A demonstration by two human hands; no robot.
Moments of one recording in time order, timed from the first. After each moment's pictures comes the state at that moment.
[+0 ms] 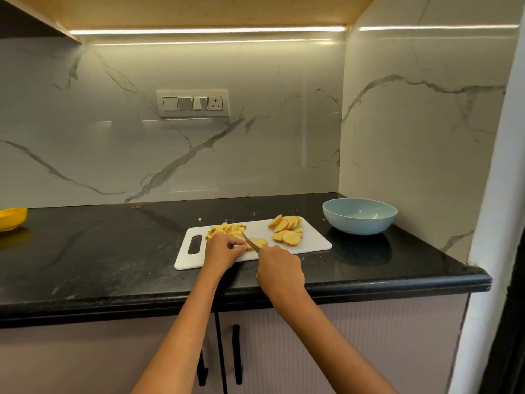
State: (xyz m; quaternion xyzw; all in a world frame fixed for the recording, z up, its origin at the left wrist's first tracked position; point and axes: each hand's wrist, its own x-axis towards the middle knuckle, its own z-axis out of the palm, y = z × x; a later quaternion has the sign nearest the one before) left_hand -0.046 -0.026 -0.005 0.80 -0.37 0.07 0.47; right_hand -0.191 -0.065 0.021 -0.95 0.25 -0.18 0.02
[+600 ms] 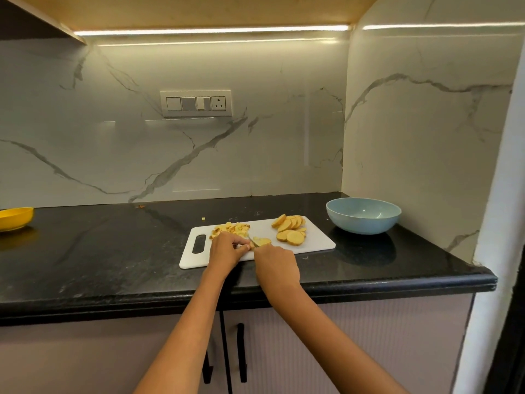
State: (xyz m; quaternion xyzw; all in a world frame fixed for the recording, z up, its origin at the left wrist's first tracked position) left_hand -0.047 -0.025 -0.003 0.81 -0.38 0.08 0.44; right_hand -0.180 -0.063 0.019 -0.96 0.22 -0.18 -0.05
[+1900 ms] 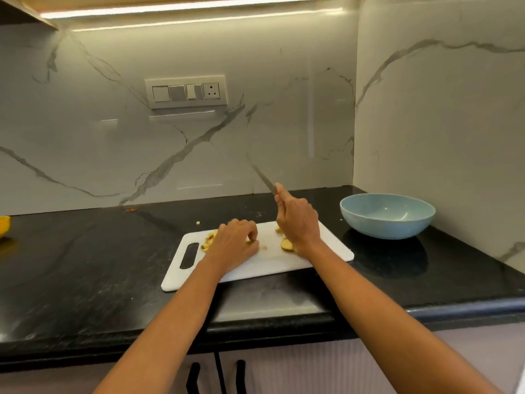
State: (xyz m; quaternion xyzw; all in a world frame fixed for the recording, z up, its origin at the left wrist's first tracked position) left_hand 0.007 -0.069 0.005 0.82 -0.51 0.19 0.19; right_hand -0.089 -0.191 0.031 -0.87 0.19 -0.43 0.13
